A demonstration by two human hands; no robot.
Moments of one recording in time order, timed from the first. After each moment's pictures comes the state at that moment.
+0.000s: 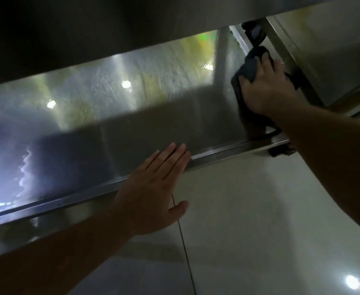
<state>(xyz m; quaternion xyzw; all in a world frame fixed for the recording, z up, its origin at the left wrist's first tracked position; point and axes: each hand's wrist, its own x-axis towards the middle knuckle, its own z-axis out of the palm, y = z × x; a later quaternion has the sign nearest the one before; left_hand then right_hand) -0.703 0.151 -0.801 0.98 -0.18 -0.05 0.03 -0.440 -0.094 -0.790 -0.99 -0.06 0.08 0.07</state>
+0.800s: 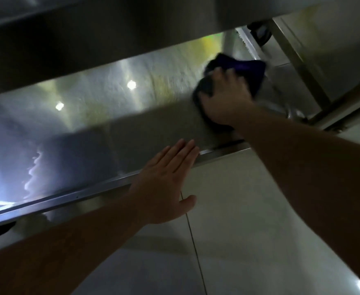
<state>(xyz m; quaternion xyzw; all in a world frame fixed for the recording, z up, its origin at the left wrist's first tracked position) -0.699 0.157 -0.801 0.98 -0.19 -0.10 0.04 -0.481 -0.005 -0.797 -0.98 -0.17 0.08 0.10</state>
